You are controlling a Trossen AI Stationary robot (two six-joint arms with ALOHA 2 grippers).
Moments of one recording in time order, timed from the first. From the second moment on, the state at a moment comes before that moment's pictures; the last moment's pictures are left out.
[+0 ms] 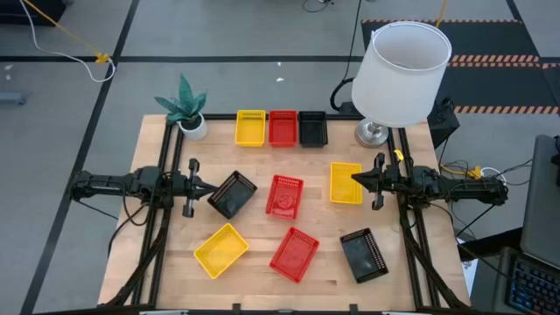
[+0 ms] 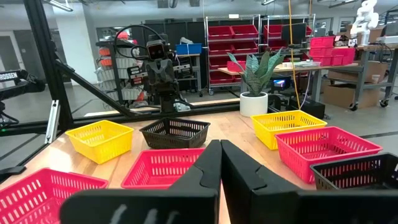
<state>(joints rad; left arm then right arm) -0.07 0.01 0.02 0.00 -0.01 0.13 0.02 0.01 0.01 0.04 0.18 0.06</state>
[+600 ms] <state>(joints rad) -0.07 0.01 0.02 0.00 -0.01 0.13 0.02 0.01 0.01 0.06 0.18 0.06</state>
